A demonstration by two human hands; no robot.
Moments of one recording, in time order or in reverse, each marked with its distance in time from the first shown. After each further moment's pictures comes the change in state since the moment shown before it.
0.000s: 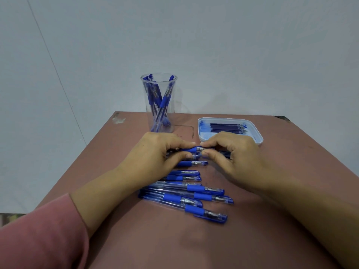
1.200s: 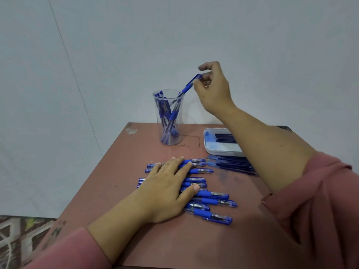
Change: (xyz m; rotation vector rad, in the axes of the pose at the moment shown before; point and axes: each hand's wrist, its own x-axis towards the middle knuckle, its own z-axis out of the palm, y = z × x) left_hand -0.041 0.022 0.005 0.410 -0.484 -0.266; right_hand 0.164 0.008 -0.001 0.310 0.385 0.229
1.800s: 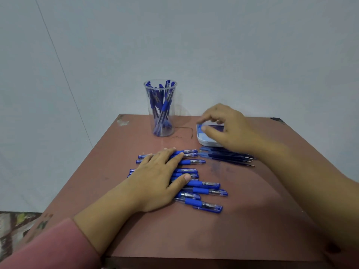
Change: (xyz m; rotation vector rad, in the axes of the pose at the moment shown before) left_hand 0.002 0.001 -0.002 -0.019 0.012 -0.002; right_hand -0.096 0.011 -0.068 -0.334 -0.488 -0.098
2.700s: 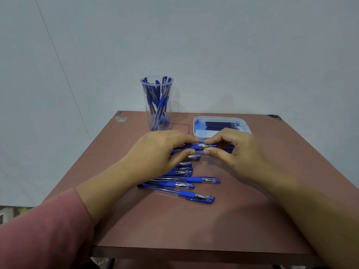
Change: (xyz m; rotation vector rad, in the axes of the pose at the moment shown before) left_hand 0.025 0.011 -0.031 -0.081 0.445 0.341; right_hand -0.064 -0.010 0.009 0.225 0.139 0.012
